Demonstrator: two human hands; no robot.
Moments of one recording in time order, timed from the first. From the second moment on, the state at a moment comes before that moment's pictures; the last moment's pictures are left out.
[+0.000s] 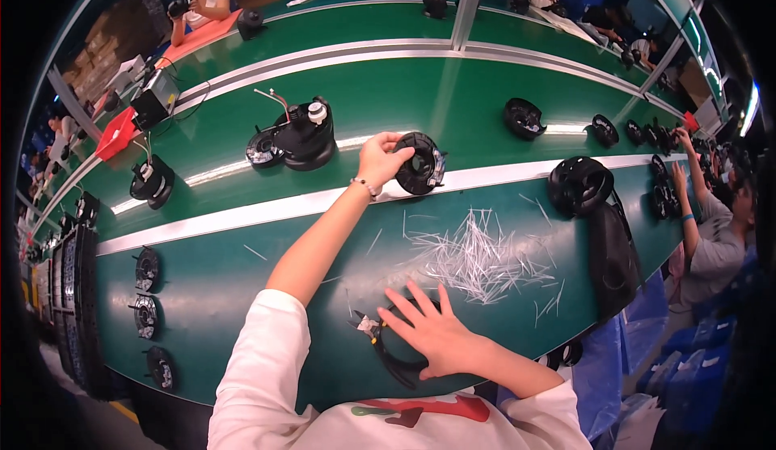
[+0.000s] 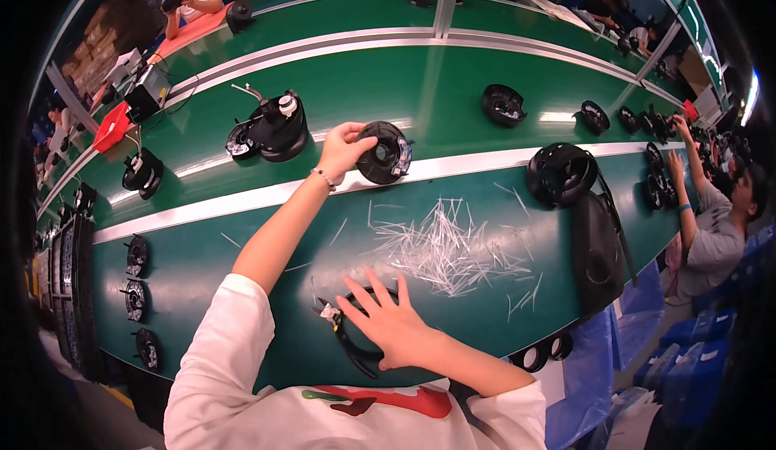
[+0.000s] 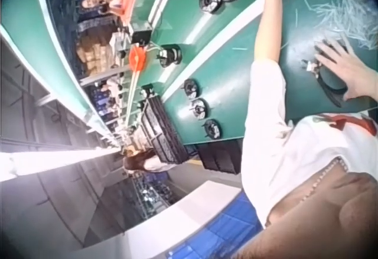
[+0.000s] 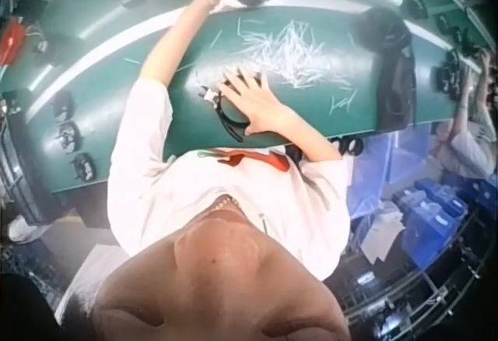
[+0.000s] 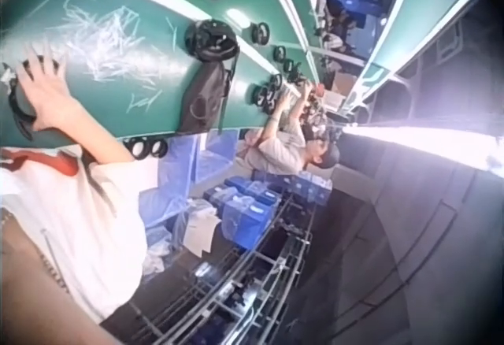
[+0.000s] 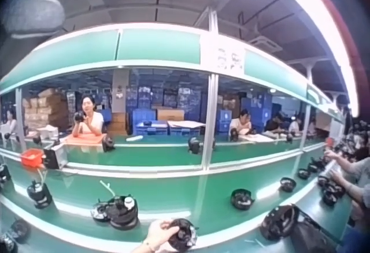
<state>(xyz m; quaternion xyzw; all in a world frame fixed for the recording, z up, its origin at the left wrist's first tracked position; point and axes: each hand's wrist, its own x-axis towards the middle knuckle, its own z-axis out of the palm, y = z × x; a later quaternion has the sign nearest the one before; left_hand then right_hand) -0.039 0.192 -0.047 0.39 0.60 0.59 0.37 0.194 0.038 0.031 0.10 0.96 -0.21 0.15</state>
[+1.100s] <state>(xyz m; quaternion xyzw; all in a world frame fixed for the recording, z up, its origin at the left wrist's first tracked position) -0.026 0.049 0.017 0.20 0.21 0.66 0.69 0.100 0.077 0.027 0.30 0.82 -0.26 -0.41</state>
